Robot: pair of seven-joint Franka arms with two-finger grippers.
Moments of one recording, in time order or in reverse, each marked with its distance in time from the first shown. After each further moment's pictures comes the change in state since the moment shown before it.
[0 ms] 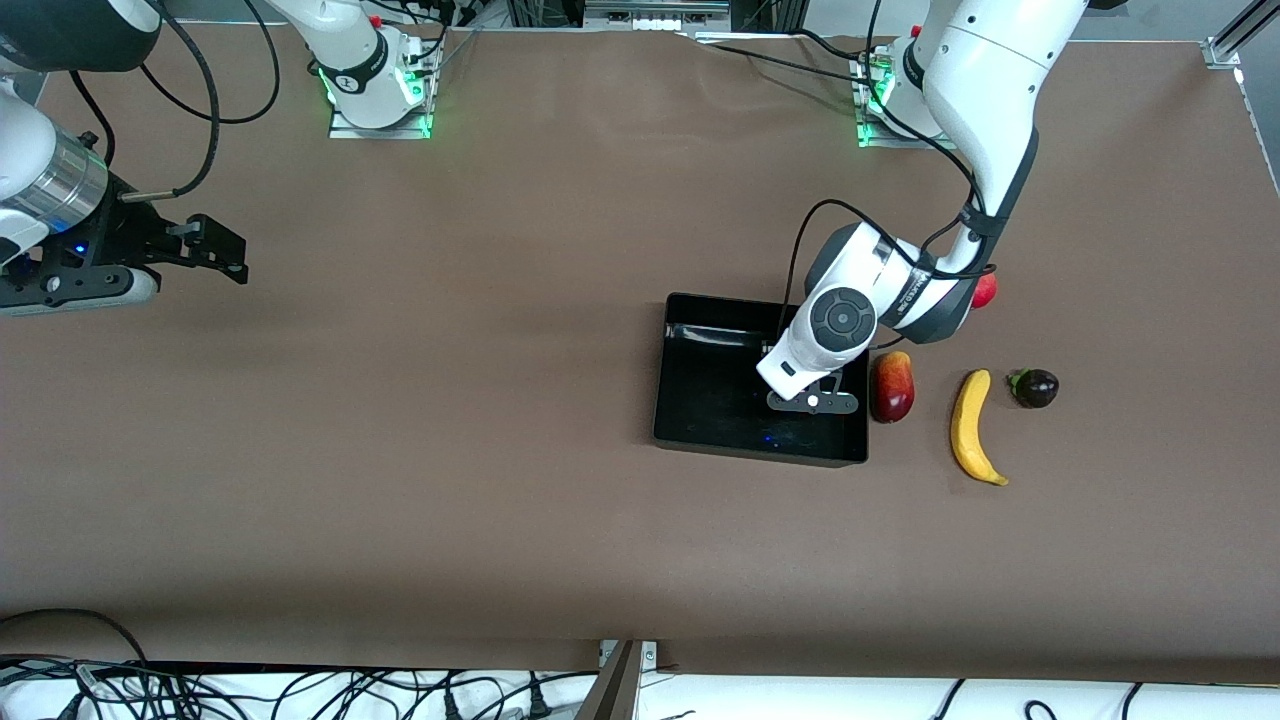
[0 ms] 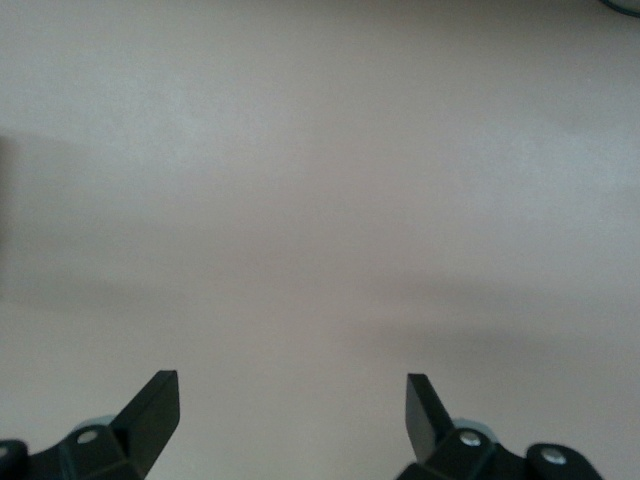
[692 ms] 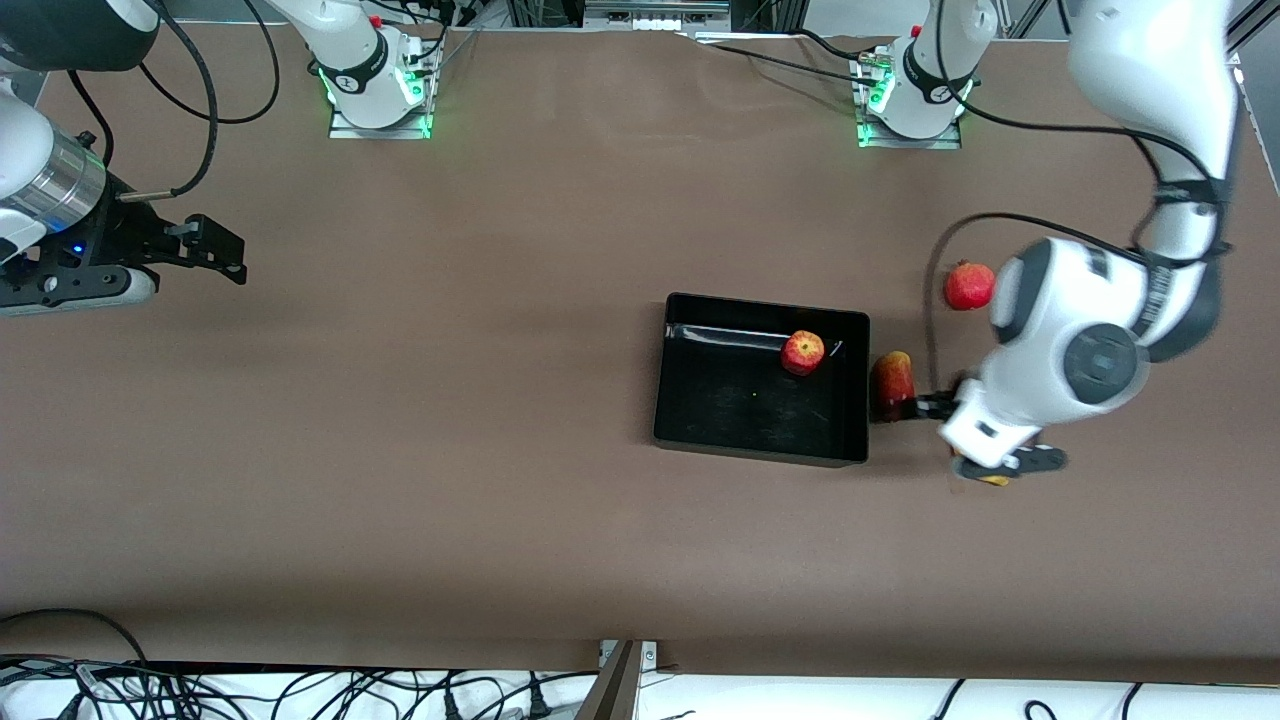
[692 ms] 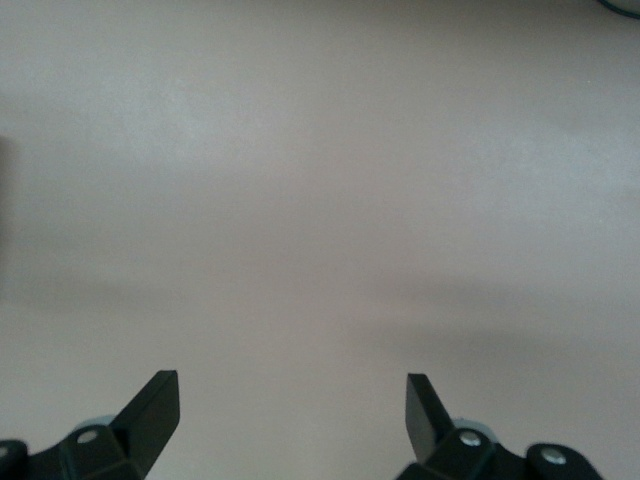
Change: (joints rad) left arm 0.318 -0.031 0.029 0.229 0.005 -0.205 0.236; right arm -0.001 0.001 0.002 0.002 0.000 0.000 0.000
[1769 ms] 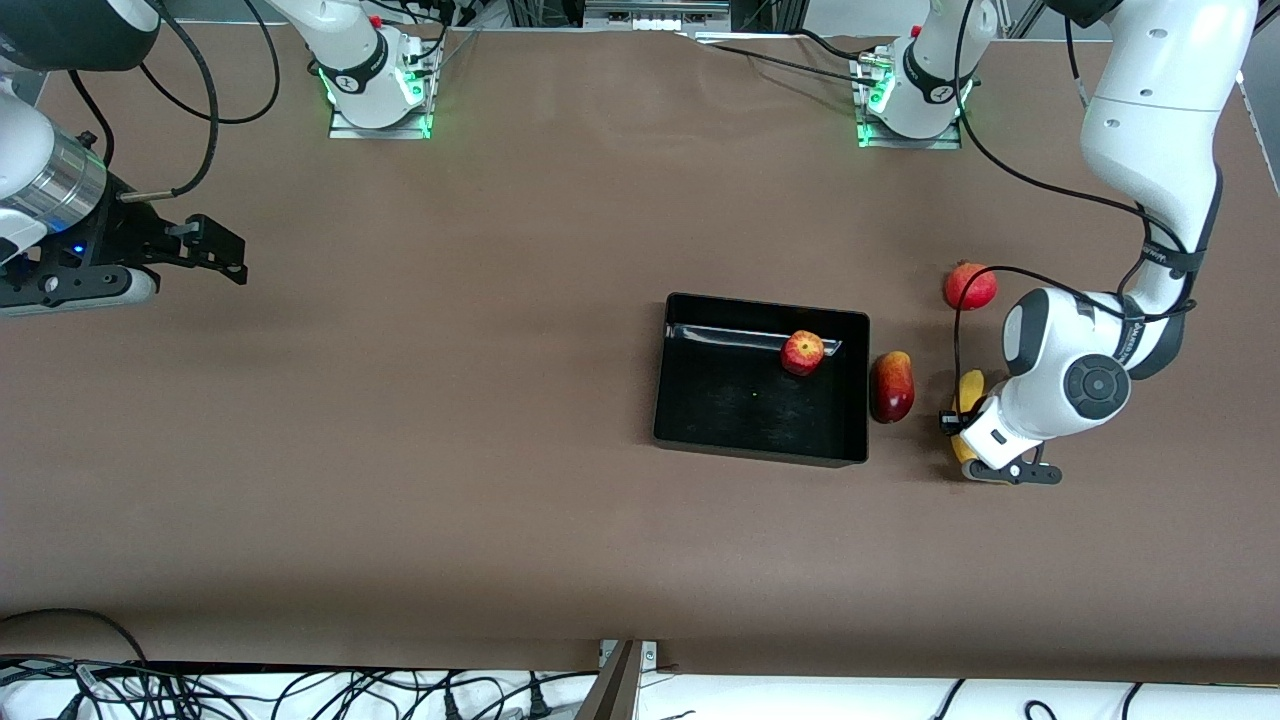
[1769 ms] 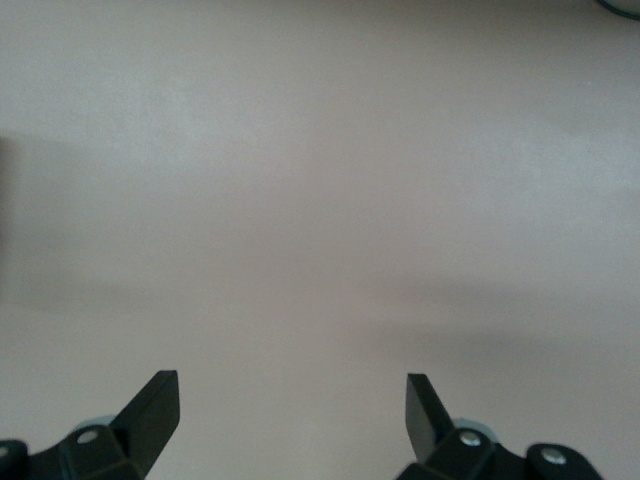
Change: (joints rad) left arm 0.088 0.082 -0.005 -0.196 0.074 0.375 0.166; right arm 0.000 0.001 0.001 0.001 0.000 0.001 0.000
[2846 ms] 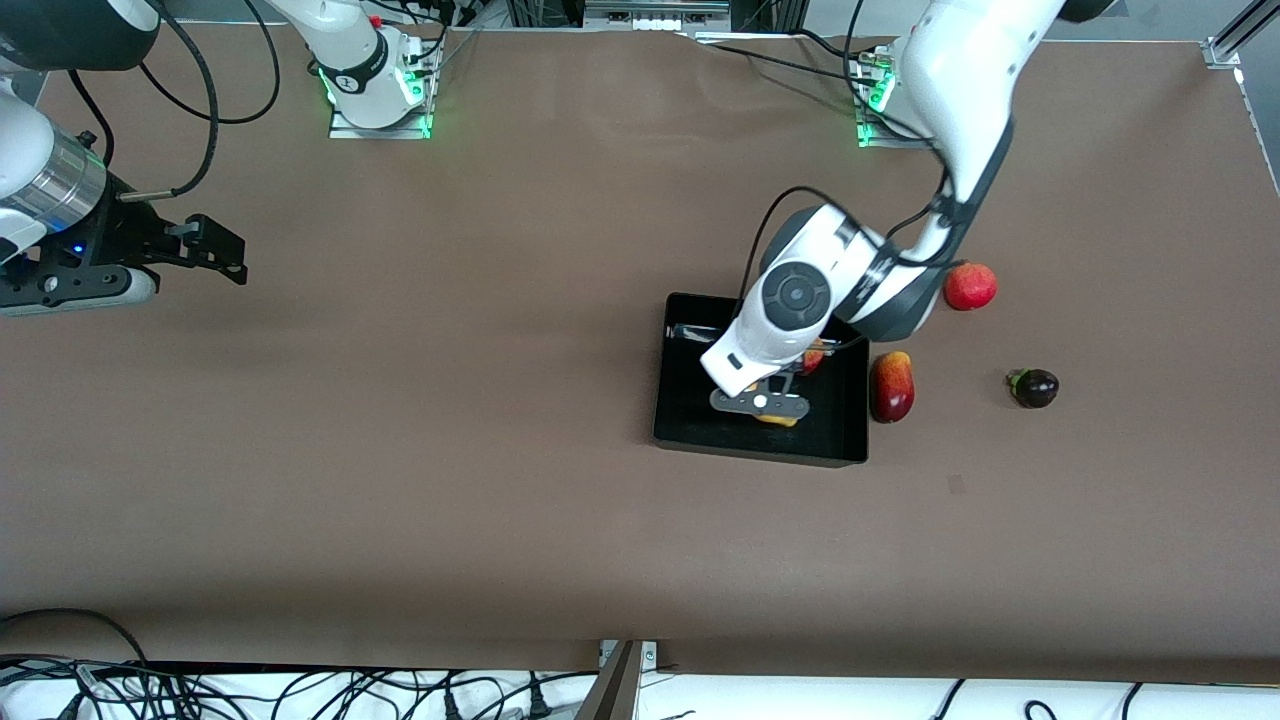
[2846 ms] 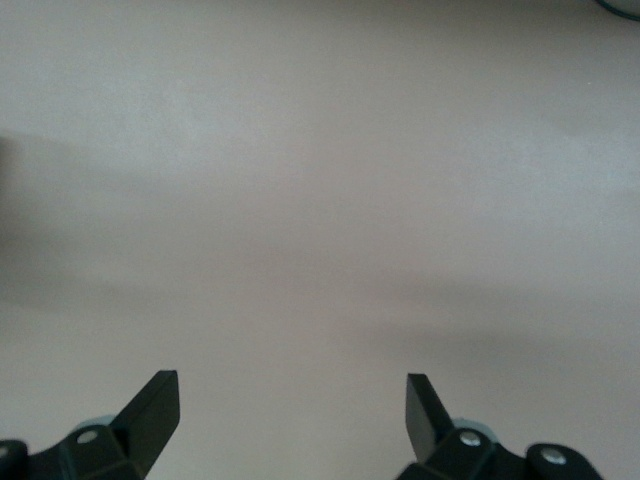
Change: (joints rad) left arm -0.449 0.040 -0.108 0.161 -0.066 -0.180 -0.447; right arm -0.001 0.000 0.001 0.001 0.000 0.000 0.000
